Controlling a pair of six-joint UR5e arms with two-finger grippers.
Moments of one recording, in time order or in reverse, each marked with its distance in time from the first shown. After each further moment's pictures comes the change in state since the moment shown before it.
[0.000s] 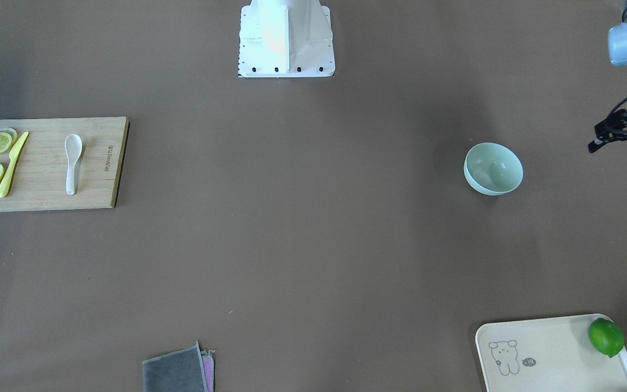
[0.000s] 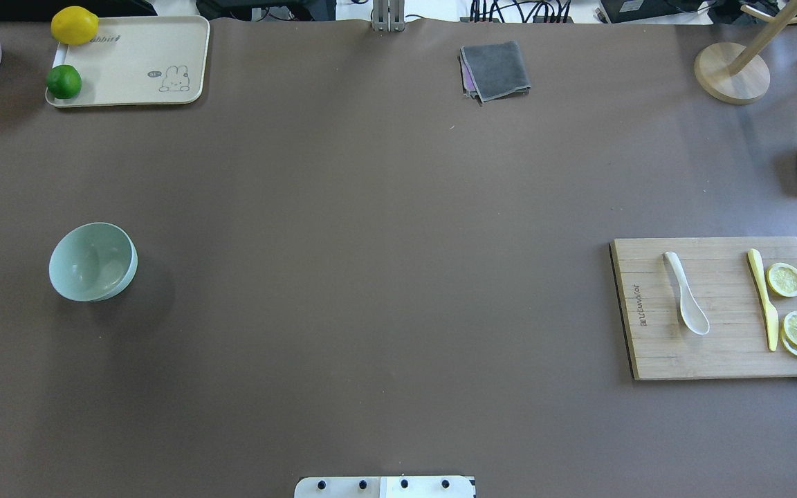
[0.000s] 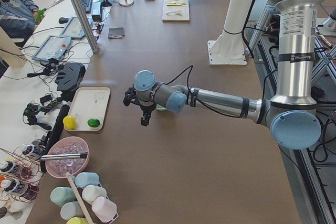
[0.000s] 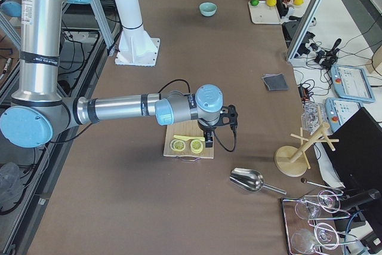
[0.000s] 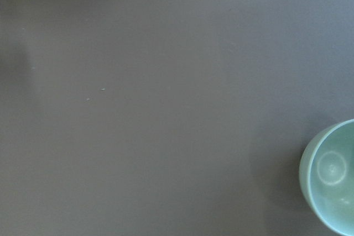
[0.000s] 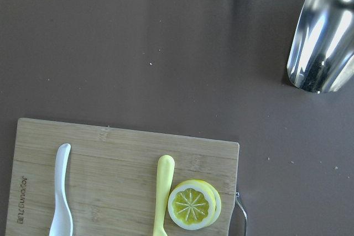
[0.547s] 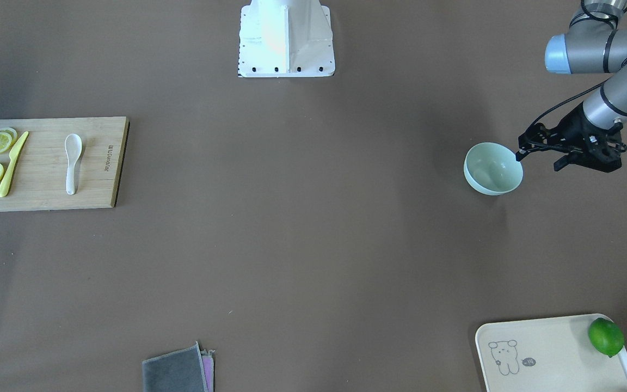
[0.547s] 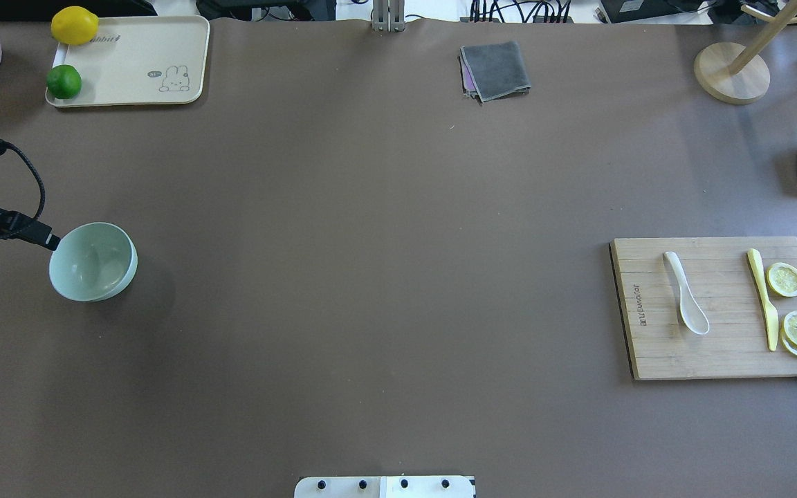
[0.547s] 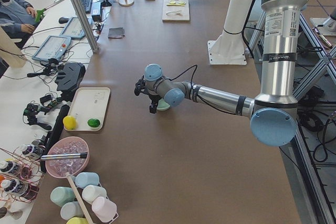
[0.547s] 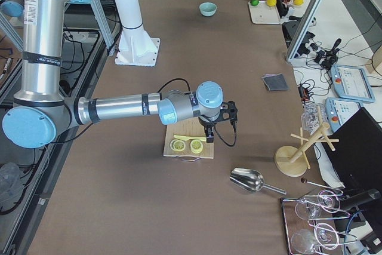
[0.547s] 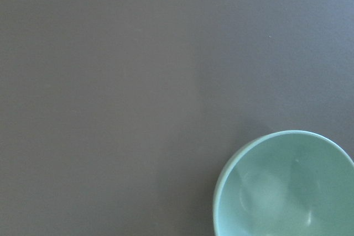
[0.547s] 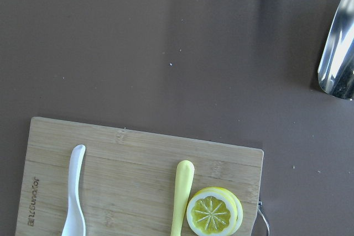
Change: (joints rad) left arm 0.211 -0.034 0.015 -0.123 0.100 -0.215; right arm -0.046 0.003 -0.001 0.050 -0.003 0.042
